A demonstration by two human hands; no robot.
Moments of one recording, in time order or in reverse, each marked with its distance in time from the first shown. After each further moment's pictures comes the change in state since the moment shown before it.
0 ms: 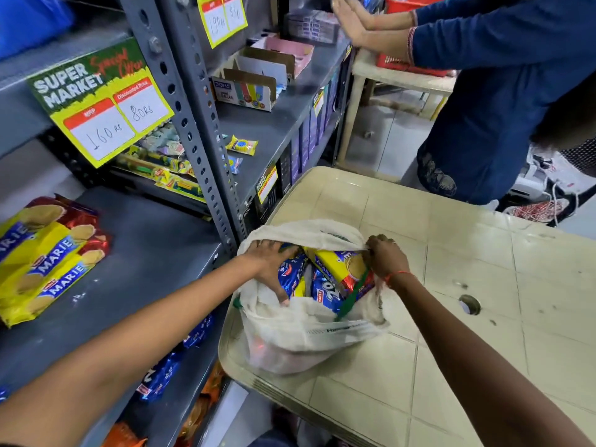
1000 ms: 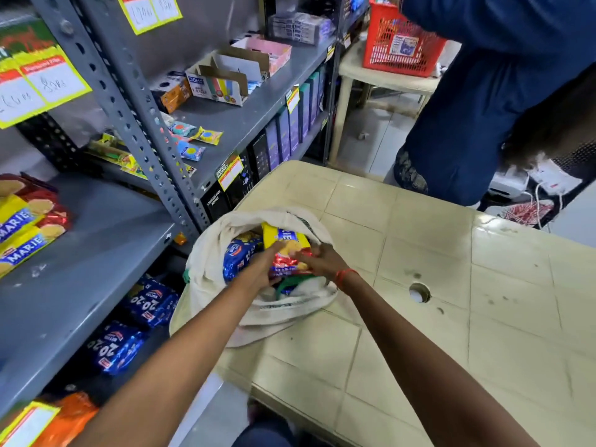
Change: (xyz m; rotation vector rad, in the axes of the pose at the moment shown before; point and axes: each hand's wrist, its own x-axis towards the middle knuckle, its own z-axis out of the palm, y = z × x) left_hand 0.017 0.156 0.007 -2.022 0.235 -0.587; right_hand -0.052 0.017 -0.011 0.708 -0.299 -0.012
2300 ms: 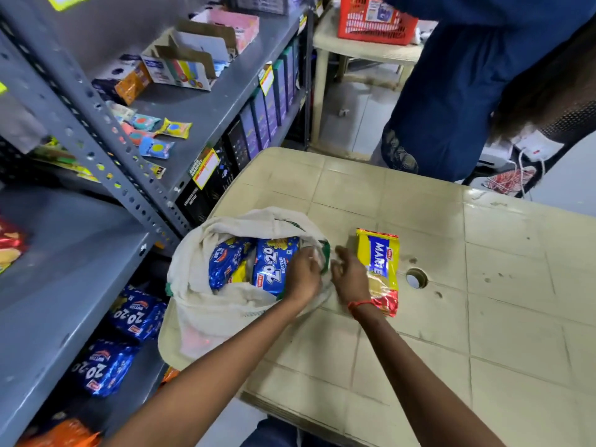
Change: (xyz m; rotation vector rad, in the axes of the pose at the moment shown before) left_hand 0.009 -0.052 0.069 0.745 0.095 0.673; right_hand -0.023 0.056 0.001 -0.037 0.449 0.038
